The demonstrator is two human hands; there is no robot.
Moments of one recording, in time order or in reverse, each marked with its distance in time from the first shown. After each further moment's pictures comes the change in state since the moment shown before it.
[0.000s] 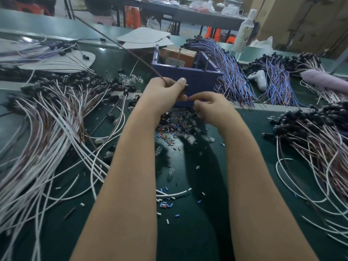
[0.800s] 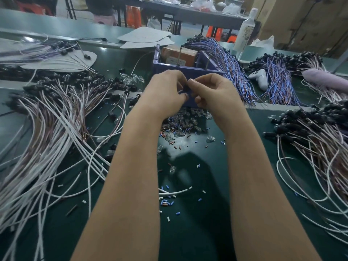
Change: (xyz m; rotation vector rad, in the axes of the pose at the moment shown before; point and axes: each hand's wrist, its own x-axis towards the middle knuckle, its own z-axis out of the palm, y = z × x) left_hand -0.004 0.010 -0.007 0.679 0.006 0.263; right_hand -0.005 -0.017 -0.002 0.438 0.081 -0.104
